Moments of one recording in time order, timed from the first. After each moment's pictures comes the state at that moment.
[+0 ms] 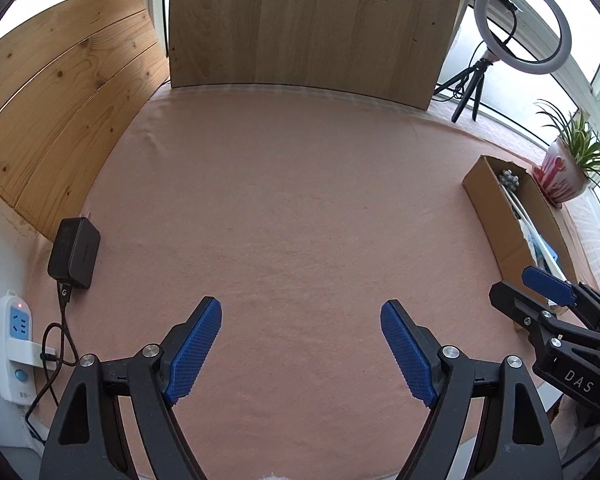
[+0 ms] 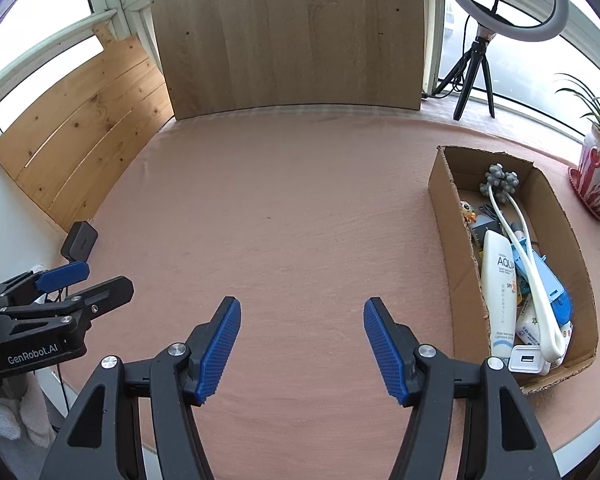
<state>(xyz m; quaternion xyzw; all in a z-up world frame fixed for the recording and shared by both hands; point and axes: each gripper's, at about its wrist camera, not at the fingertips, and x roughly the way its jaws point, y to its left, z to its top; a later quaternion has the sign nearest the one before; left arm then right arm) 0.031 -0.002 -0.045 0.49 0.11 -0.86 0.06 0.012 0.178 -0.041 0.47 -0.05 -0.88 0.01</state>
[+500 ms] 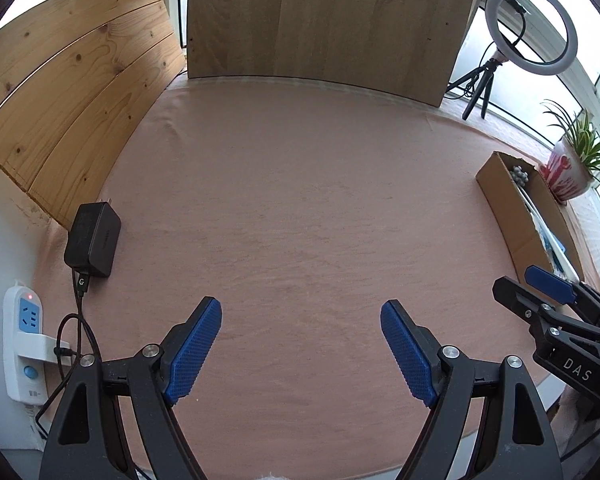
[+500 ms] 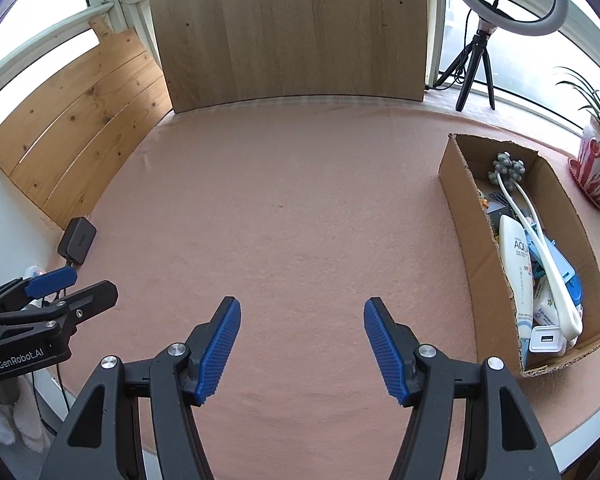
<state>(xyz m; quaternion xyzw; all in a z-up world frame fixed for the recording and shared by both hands) 0.044 -0.027 -0.054 0.50 0.11 -0.86 0.06 0.013 0.157 -0.050 0.48 -0.06 -0.88 0.00</state>
